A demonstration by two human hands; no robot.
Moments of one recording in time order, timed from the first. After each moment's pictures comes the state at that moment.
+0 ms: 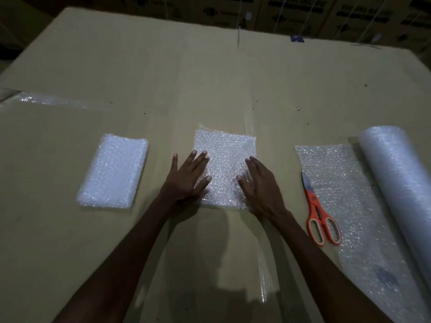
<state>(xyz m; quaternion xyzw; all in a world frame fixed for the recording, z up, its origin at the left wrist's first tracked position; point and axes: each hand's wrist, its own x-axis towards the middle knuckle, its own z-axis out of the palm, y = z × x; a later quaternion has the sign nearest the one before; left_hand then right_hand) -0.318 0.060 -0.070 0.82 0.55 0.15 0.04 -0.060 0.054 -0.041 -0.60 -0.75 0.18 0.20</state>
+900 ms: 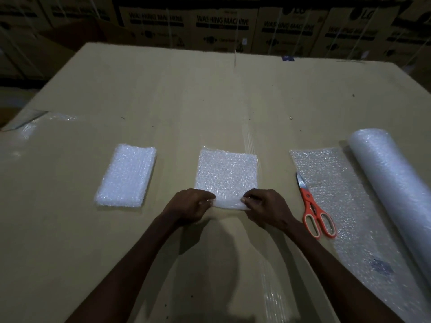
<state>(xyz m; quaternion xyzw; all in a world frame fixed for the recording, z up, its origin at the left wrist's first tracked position) -0.310 -0.004 -0.044 0.82 0.49 0.24 0.15 -0.032 0.009 -0.027 -0.56 -0.76 0.25 0.21</state>
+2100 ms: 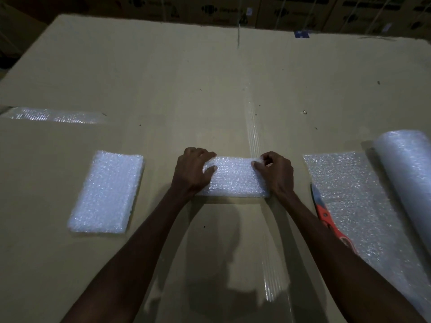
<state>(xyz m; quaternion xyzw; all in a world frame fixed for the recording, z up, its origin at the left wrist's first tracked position) -0.298 0.136 -0.053 0.75 0.61 0.24 0.10 -0.048 0.148 -0.036 -0.71 -0.61 0.21 0.29</state>
